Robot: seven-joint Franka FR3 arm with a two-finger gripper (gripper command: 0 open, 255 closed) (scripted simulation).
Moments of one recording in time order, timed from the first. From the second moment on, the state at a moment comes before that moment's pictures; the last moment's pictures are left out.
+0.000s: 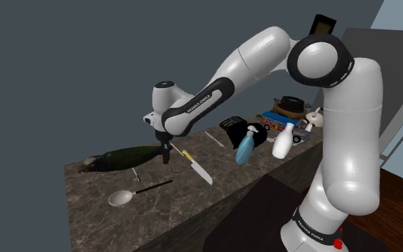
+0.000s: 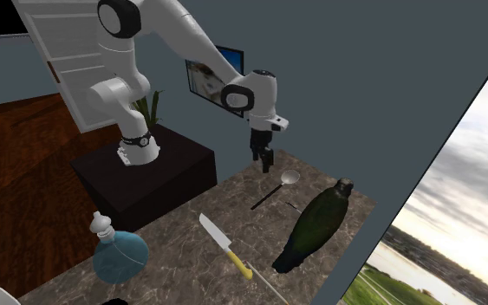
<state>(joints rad) 0.18 0.36 0.14 -2.02 -0.24 2.41 -0.53</state>
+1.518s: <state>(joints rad) 0.31 0.90 0.12 -1.65 -0.41 2.51 -0.64</state>
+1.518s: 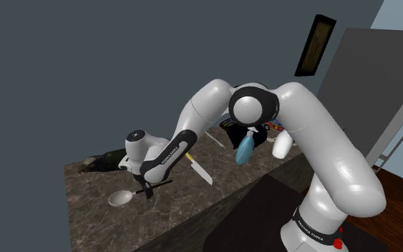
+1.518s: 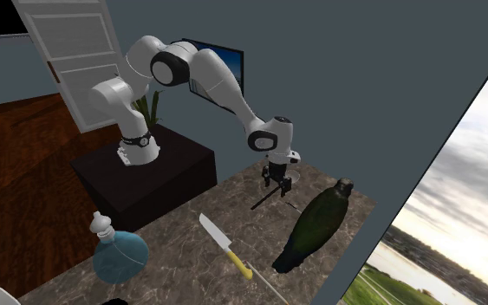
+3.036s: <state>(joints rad) 0.30 0.82 0.14 -1.68 -0.40 2.47 -0.65</state>
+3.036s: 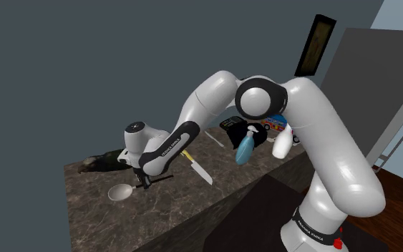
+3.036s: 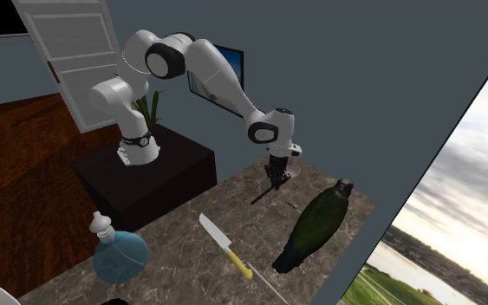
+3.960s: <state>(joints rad) 0.28 0.67 0.17 -1.72 -0.36 2.37 -0.69</state>
